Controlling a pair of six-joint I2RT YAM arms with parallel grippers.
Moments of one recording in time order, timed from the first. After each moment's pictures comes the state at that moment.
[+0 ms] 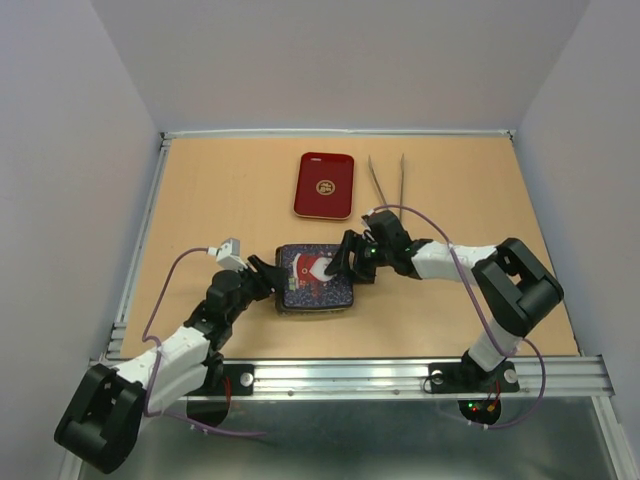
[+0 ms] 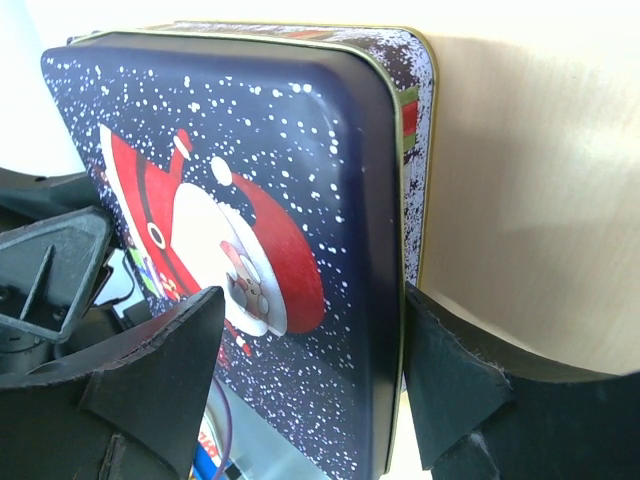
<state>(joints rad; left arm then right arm) -0.49 0.85 0.06 0.45 -0.02 -0.86 0.65 1.67 0.81 0.10 -0.45 0.97</state>
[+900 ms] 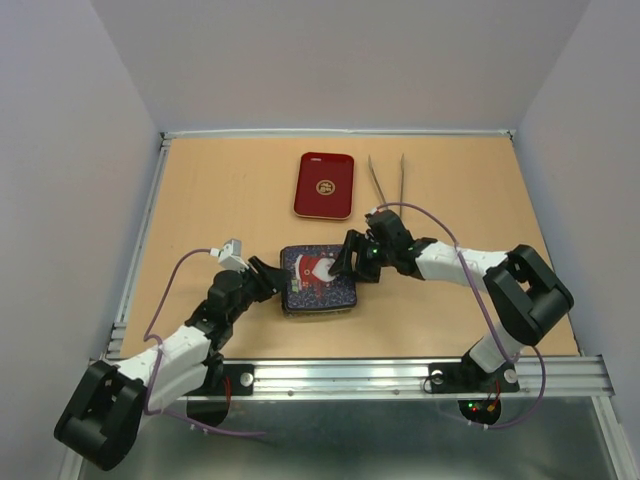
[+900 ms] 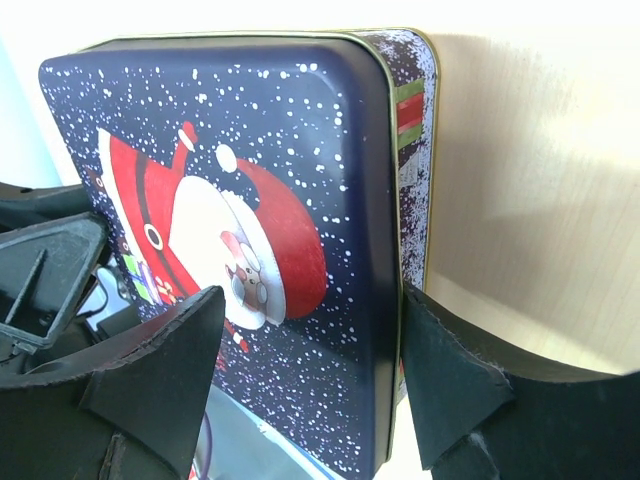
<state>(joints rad) -0.50 0.86 0.06 0.46 0.01 -0.91 0.66 1.60 0.82 -0.01 -0.36 0.93</state>
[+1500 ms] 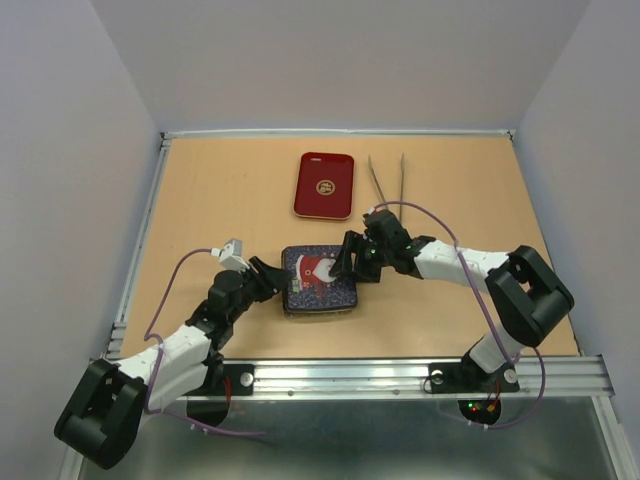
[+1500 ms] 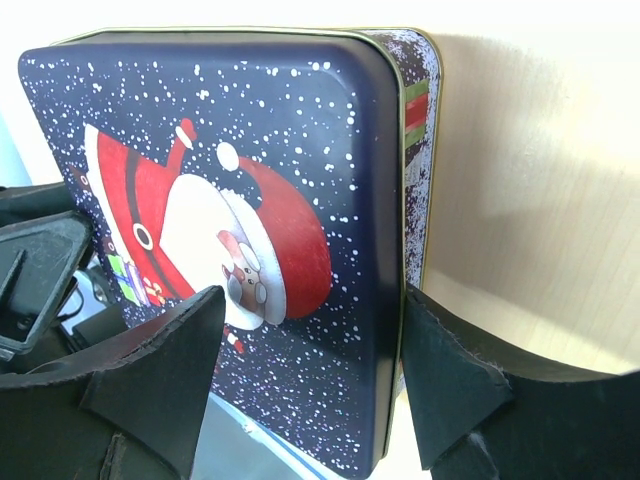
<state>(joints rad) -0.50 0.87 0.06 0.47 0.01 -0.92 0.68 1.60 0.85 -0.08 -0.31 0.89</state>
